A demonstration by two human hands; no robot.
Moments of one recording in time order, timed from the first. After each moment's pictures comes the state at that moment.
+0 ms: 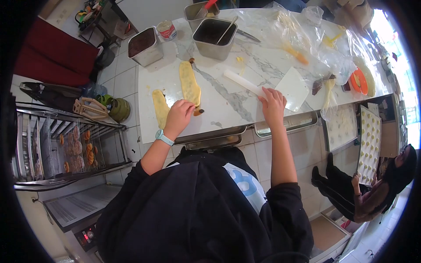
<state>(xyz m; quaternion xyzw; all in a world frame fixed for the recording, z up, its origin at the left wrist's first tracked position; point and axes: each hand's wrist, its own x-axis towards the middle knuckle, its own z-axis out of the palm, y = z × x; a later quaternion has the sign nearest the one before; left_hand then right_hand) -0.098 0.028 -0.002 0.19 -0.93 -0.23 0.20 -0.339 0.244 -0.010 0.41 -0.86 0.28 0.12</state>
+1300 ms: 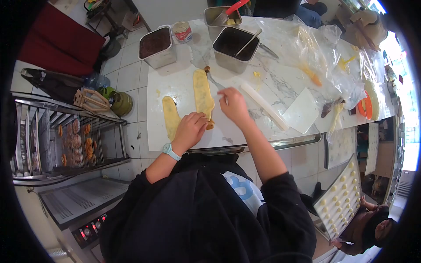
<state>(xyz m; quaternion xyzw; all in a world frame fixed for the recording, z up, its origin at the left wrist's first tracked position) -0.092 0.026 0.003 0.13 -0.95 -0.20 0.22 -0.283 0.089 0.001 0.48 -0.74 0.45 -0.15</state>
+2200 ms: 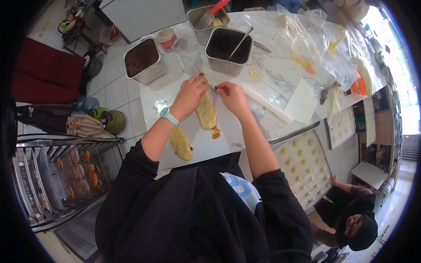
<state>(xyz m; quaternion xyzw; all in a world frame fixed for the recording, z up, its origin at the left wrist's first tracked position) -0.175 -0.093 0.009 0.02 -0.97 -0.18 0.18 -0.294 0.055 -0.001 0.33 -0.78 0.48 -0.20</state>
